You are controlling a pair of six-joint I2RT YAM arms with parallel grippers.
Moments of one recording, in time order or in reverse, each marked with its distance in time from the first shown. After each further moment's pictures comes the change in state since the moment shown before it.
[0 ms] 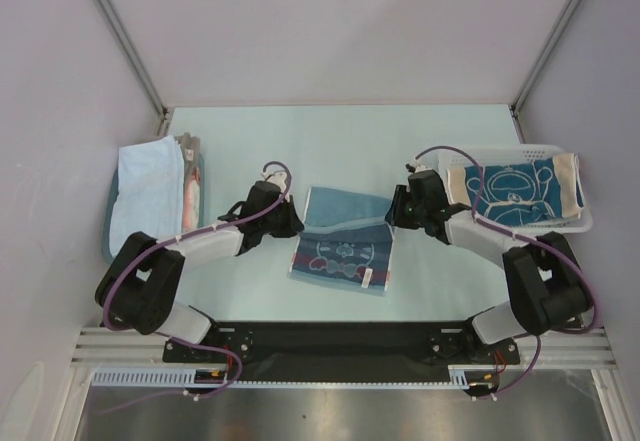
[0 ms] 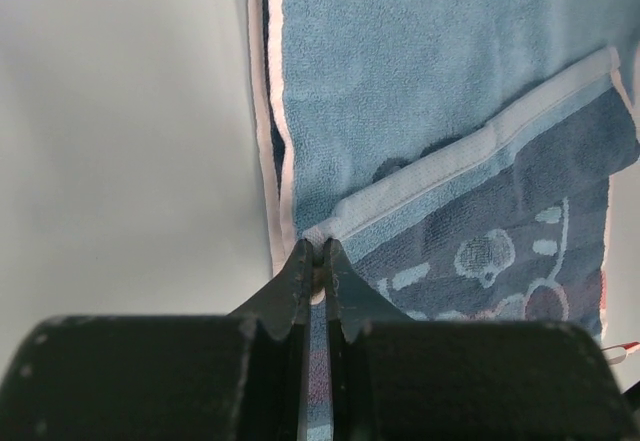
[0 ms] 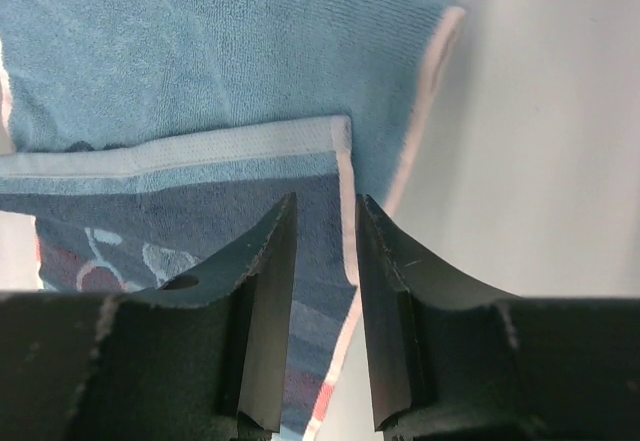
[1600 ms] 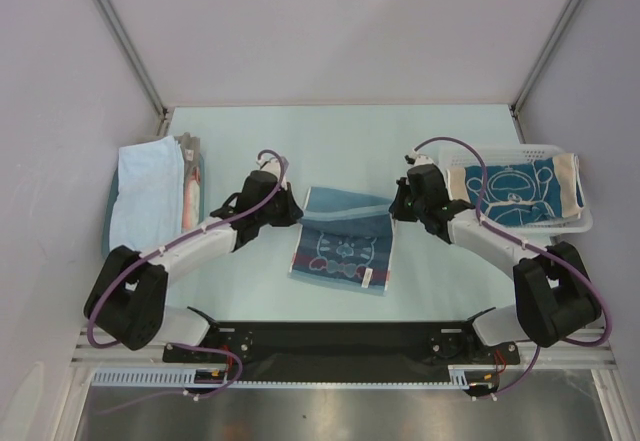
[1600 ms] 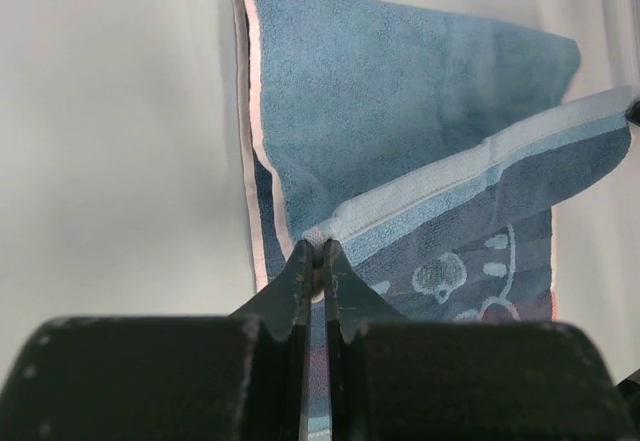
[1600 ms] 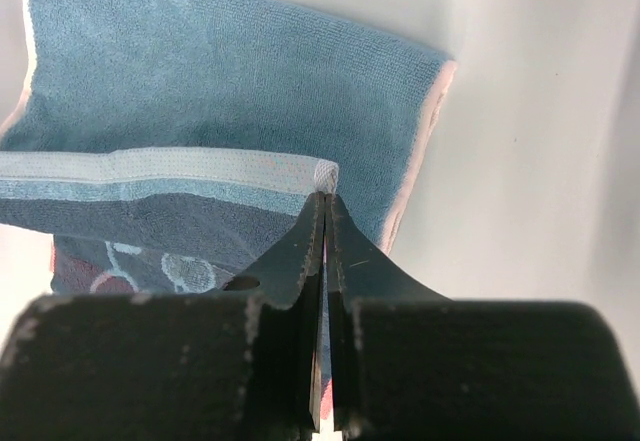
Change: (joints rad) left arm -0.006 -0.089 0.082 -0.086 -0.053 0.000; right arm 0.040 -0.029 0.069 -0.039 0.079 -0.043
